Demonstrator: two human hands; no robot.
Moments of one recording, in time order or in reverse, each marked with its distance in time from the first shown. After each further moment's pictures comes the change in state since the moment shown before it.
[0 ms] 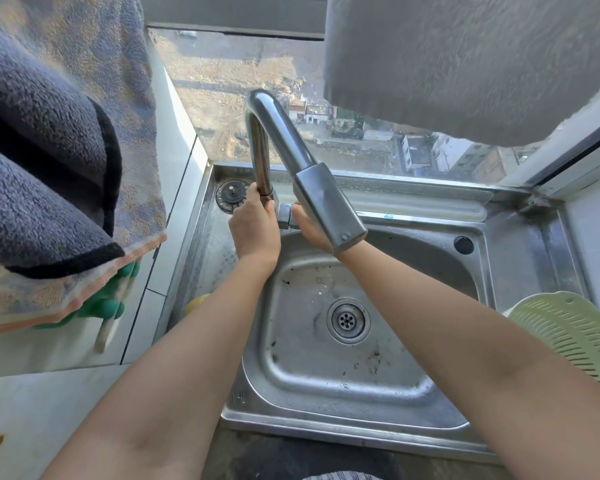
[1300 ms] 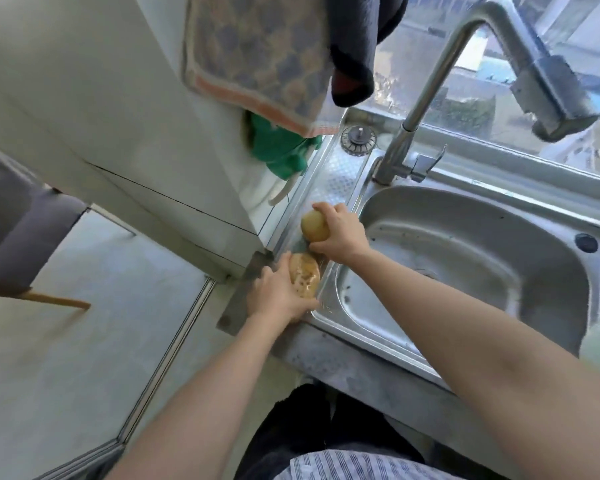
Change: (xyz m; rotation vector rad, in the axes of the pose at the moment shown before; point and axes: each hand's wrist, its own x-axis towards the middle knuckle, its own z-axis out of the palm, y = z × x) left_hand -0.196 -0.187 -0.070 0.245 -0.454 -0.409; right_hand -0.087 0.077 0.167 -0.910 -0.238 -0.353
